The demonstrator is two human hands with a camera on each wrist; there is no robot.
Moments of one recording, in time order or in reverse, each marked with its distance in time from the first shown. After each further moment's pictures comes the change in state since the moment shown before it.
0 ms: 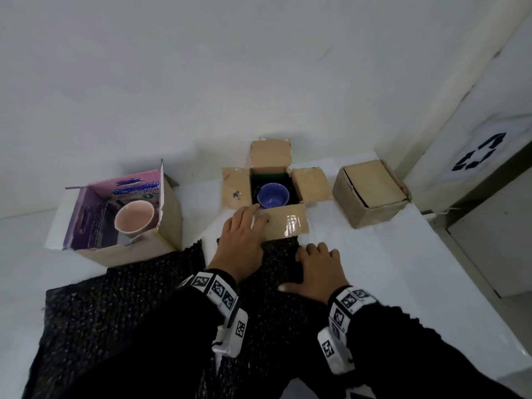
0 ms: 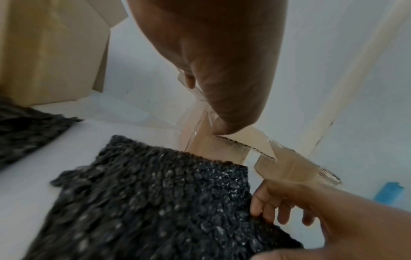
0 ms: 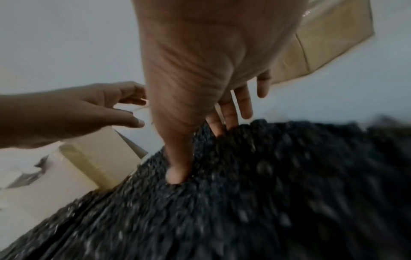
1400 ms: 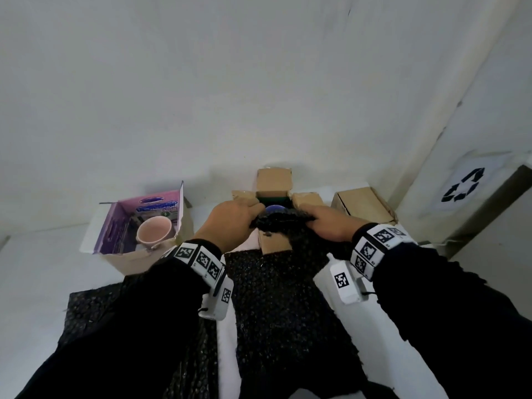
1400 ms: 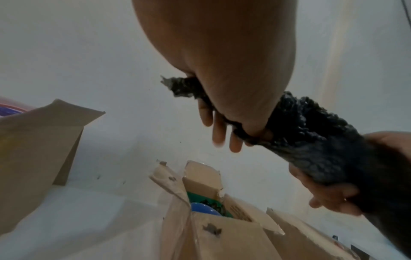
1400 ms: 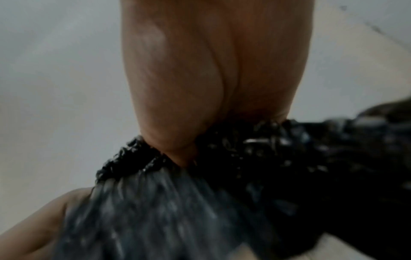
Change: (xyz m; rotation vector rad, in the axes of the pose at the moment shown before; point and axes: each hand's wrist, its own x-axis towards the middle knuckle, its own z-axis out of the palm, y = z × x) left_hand 0.020 -0.008 -0.111 0.108 0.084 0.208; right_hand 0.018 0.017 -0.169 0.443 -0.107 -0.200
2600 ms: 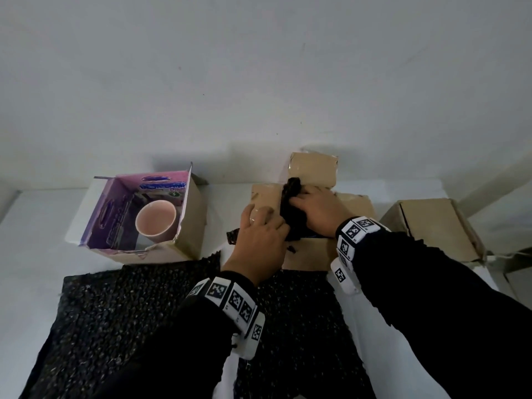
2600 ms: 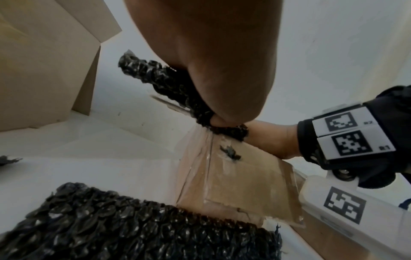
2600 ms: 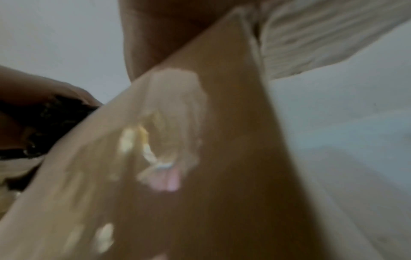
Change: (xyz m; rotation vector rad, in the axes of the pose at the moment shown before) left_hand 0.021 -0.013 0.115 0.084 -0.062 -0.258; right_hand 0.188 0.039 0.050 -0.518 0.045 -0.385
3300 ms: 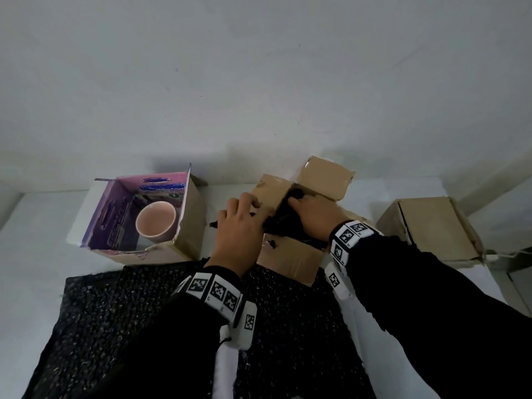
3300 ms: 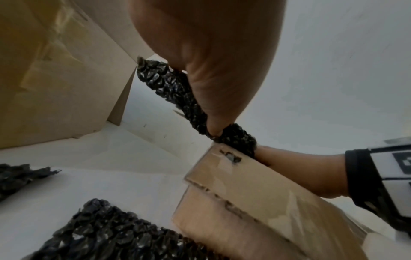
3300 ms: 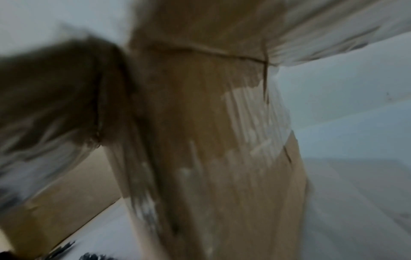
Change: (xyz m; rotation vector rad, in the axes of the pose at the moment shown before) left_hand -0.002 -0.022 -0.019 -0.109 0.021 -0.256; right_hand -0.003 -0.008 0.007 -0.011 -0.022 0.067
